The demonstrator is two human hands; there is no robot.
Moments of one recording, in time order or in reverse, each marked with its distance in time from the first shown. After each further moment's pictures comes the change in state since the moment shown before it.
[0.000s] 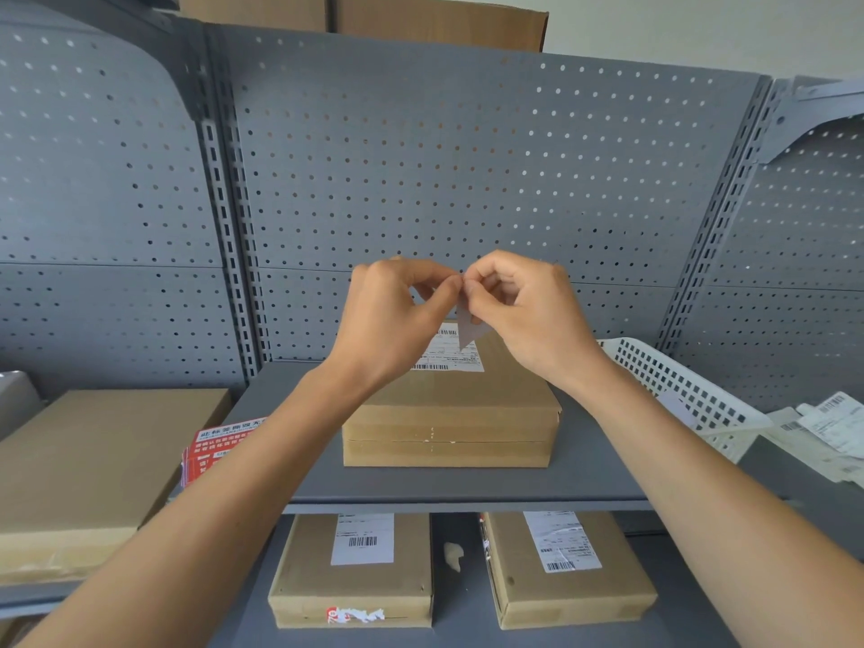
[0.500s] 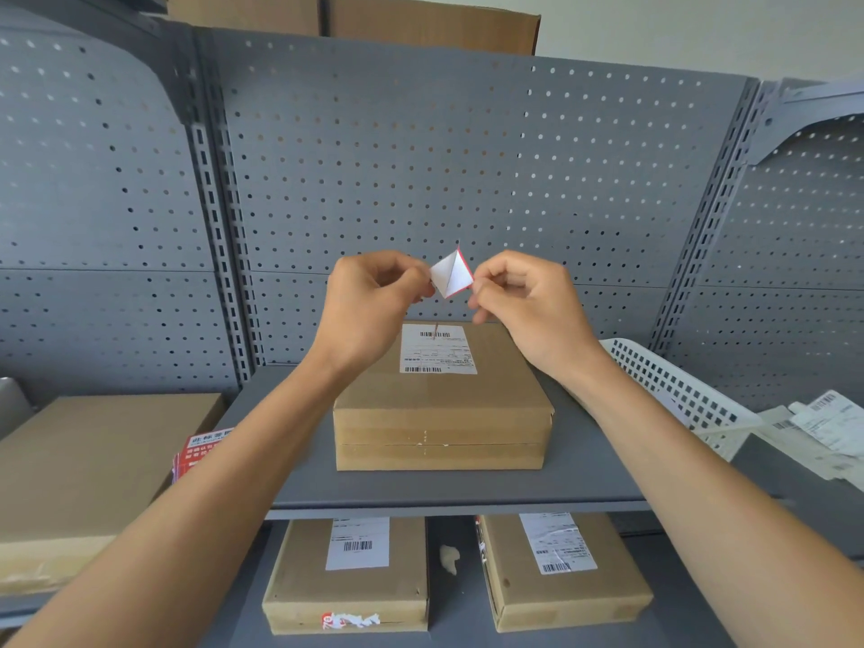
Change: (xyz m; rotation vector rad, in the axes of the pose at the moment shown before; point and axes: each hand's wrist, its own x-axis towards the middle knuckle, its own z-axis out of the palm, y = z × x) left_hand 0.012 -0.016 -0.001 -0.299 0.007 -0.259; right_hand 0.003 0.009 -0.009 0.184 0.028 0.151
